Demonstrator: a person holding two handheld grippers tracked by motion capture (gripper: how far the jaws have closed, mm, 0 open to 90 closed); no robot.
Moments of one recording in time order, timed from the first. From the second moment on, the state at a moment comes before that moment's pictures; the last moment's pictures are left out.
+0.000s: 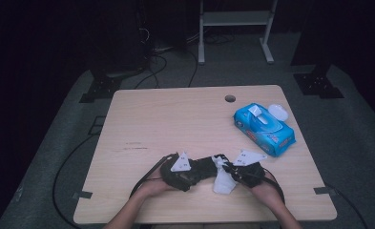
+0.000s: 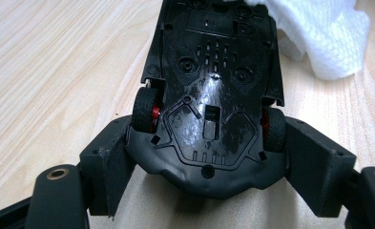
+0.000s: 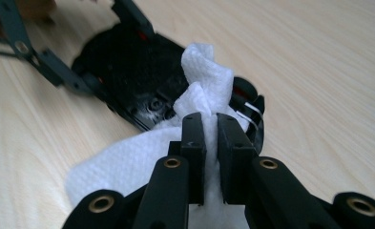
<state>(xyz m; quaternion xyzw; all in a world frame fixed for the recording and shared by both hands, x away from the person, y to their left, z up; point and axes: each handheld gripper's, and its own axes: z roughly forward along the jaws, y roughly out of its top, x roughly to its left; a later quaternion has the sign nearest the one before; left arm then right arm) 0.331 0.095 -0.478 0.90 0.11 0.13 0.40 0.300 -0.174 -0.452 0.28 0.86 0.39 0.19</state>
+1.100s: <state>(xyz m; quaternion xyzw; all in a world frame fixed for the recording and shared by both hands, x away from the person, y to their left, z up) 0.330 0.092 -0.478 0.90 0.11 0.13 0.40 0.327 -0.115 -0.444 0.23 0.88 0.38 0.15</state>
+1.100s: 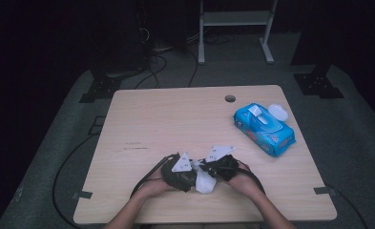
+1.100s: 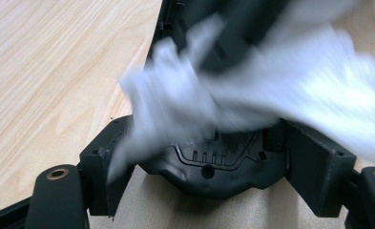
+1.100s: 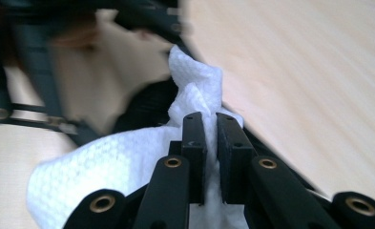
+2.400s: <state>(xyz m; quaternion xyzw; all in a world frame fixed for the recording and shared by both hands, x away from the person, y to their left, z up) 0.333 0.098 -0.475 0.90 0.12 0.12 0.39 0.305 -0.175 -0.452 0.29 0.85 0.41 0.12</state>
